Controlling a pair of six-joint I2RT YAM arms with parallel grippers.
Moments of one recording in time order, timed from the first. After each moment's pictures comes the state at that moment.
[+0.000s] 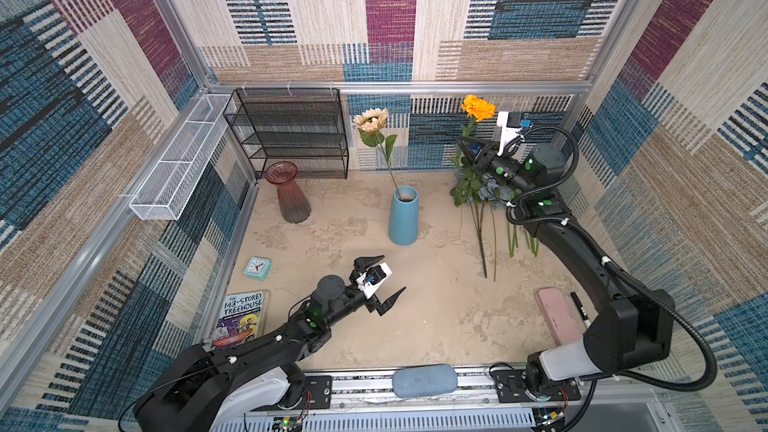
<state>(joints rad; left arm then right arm) -0.73 1.07 0.26 0.67 0.19 0.28 0.22 1.52 1.37 0.39 -0.58 0.57</state>
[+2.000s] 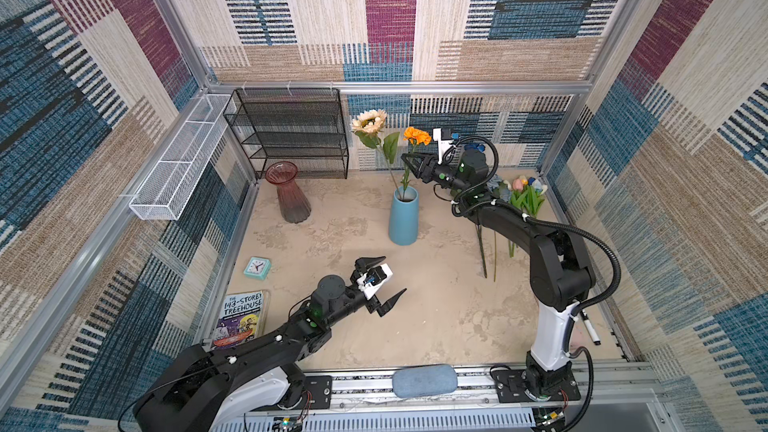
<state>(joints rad) -0.74 1.07 0.27 0.66 0.21 0.28 0.38 1.95 1.49 0.56 -0.58 0.58</state>
